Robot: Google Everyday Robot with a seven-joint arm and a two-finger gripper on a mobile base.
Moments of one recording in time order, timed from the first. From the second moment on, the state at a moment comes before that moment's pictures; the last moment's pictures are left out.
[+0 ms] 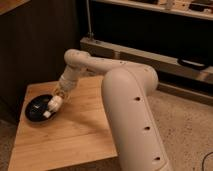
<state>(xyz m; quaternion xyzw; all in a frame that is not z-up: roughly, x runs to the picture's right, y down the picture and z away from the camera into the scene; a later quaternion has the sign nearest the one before) -0.252 0.043 0.807 -0.46 0.23 0.74 0.44</state>
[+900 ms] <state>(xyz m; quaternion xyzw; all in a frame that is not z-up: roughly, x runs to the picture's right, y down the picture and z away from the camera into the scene) -0.286 0.038 0.816 -0.45 0.24 0.73 0.46</state>
